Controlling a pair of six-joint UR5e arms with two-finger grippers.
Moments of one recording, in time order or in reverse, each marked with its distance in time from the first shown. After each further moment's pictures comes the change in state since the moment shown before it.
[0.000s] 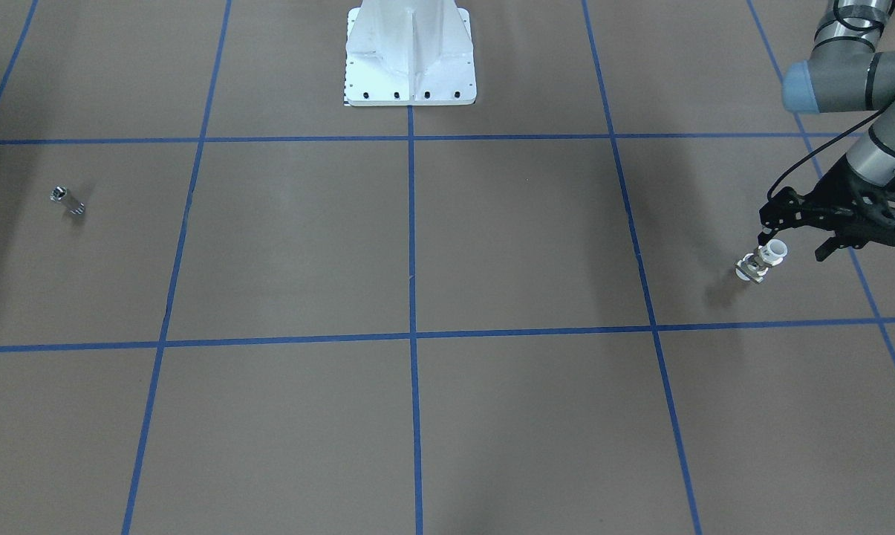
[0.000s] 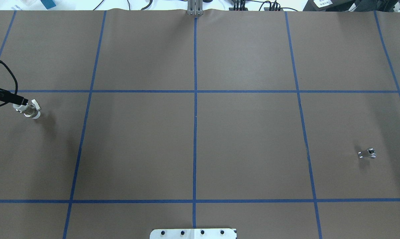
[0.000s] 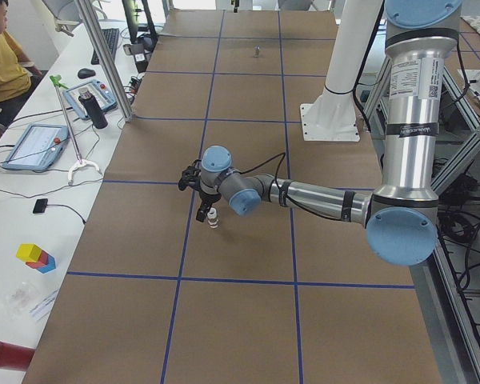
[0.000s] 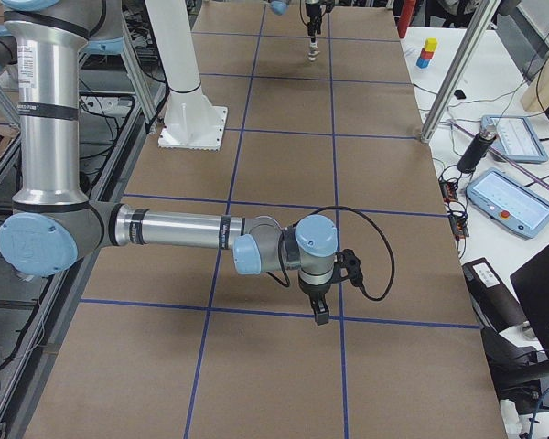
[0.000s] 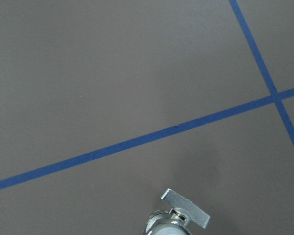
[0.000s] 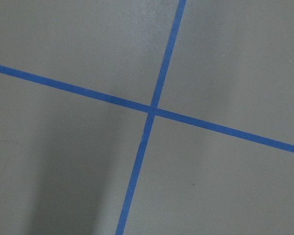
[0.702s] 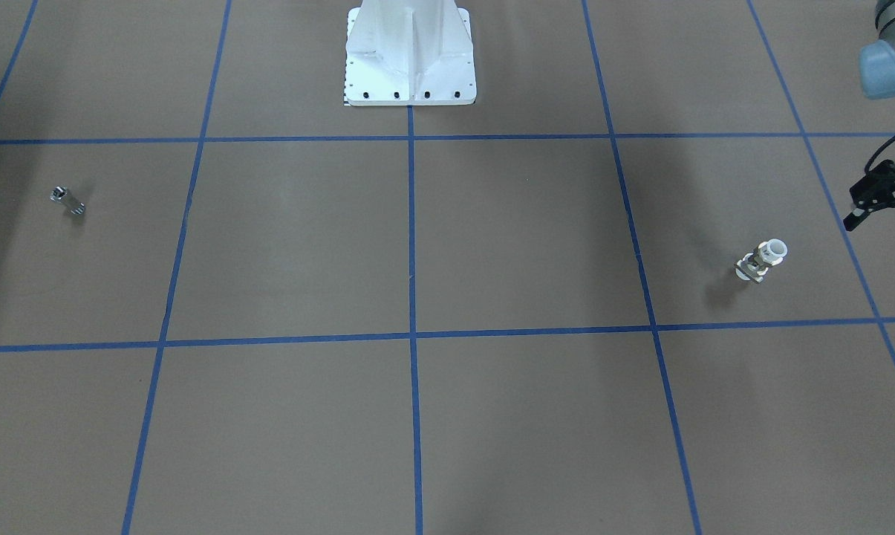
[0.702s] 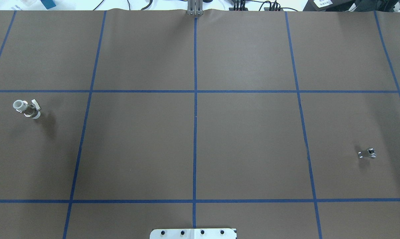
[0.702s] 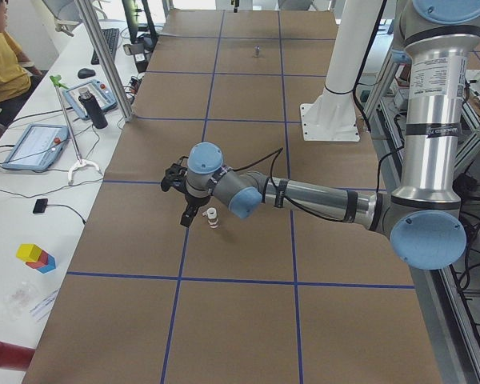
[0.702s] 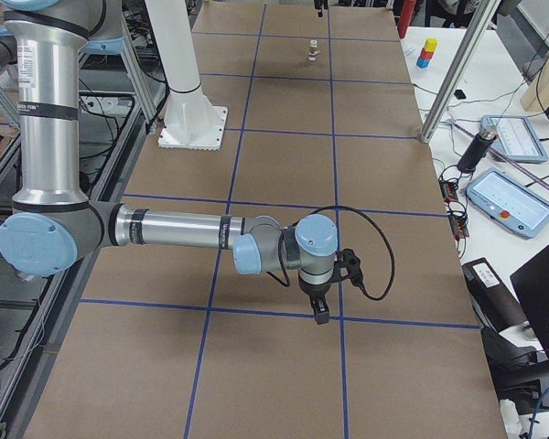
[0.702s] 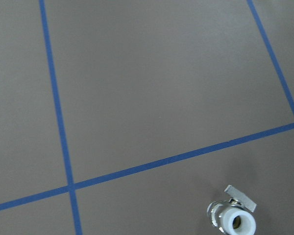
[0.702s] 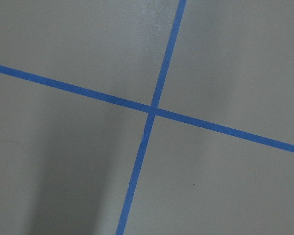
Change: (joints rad) left arm -0.224 0.006 -0.031 0.065 -0.151 0.189; right arm 0.000 0.000 0.001 0.000 0.001 0.000
